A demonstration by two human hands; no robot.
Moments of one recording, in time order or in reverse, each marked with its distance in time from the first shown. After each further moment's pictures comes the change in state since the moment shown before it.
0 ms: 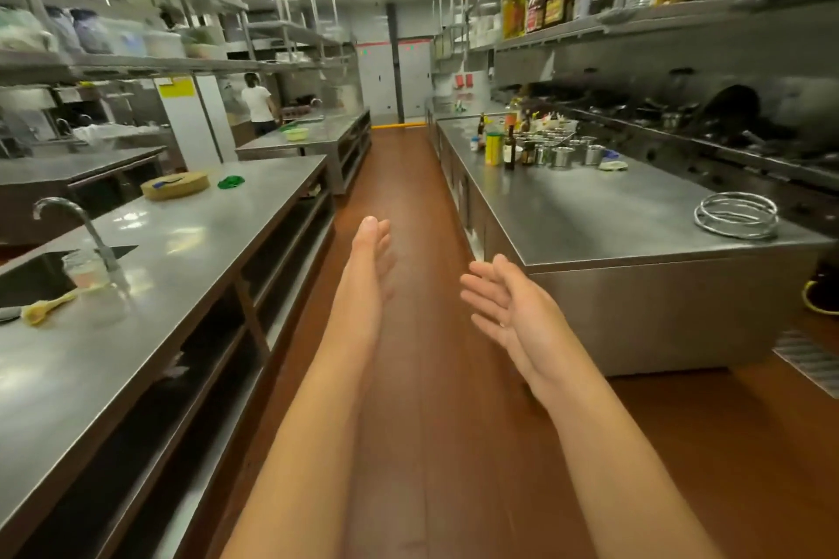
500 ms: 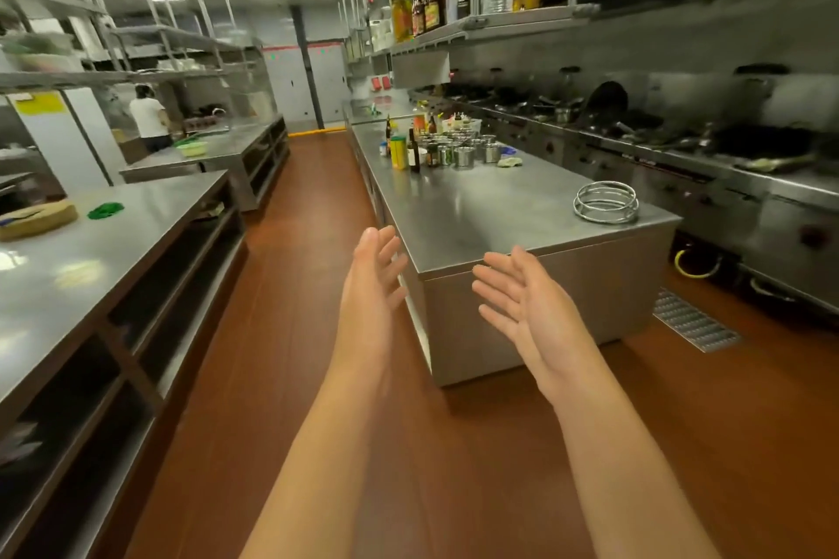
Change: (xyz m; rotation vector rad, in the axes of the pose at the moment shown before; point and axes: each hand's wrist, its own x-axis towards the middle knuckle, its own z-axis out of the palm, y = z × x) left_hand -0.001 -0.029 0.253 -0.173 -0.160 -0.035; right_hand 0.013 -0.063 -0.241 0.087 0.225 -0.083
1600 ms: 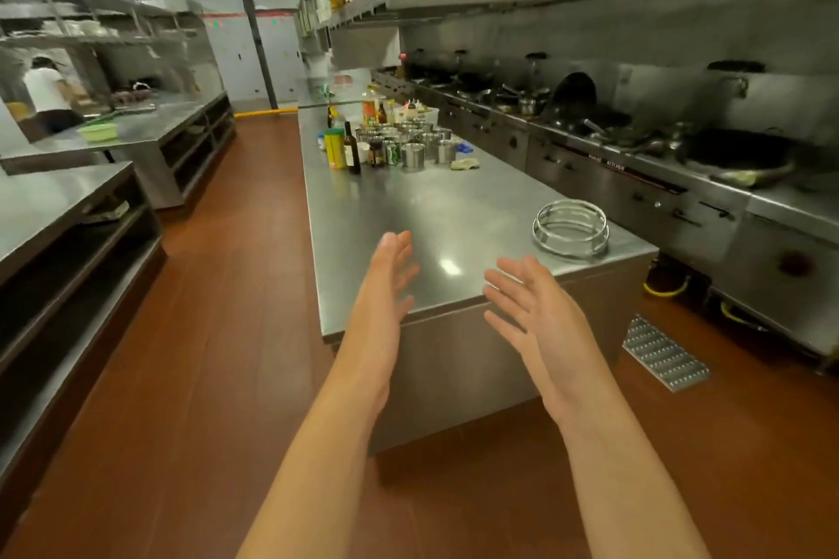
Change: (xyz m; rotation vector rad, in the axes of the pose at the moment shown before) left_hand 0.318 -0.156 0.248 0.083 -0.169 -0.117; right_hand 0.368 -0.042 -0.187 0.013 0.136 -0.017
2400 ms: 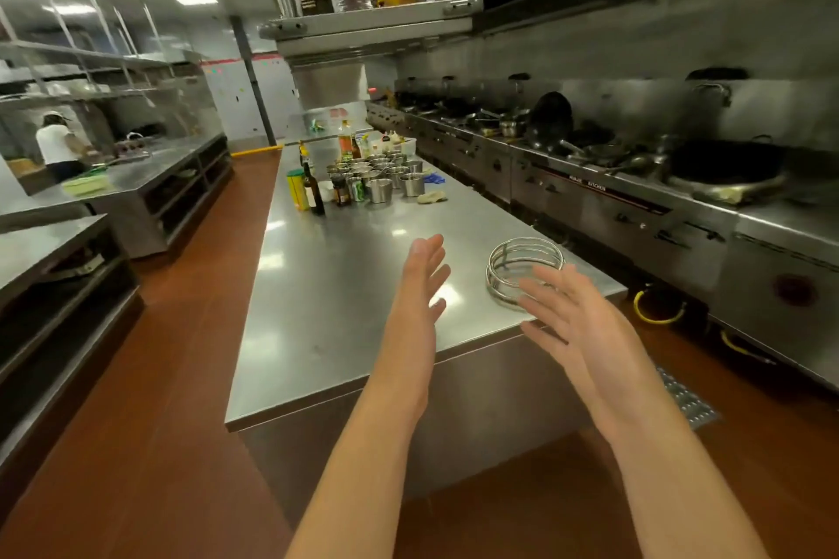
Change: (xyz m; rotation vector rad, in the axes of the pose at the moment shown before) left_hand 0.143 -0.032 0.277 0.006 -0.067 0.078; right_hand 0.178 -0.100 -0.231 -0.011 0.019 -0.057
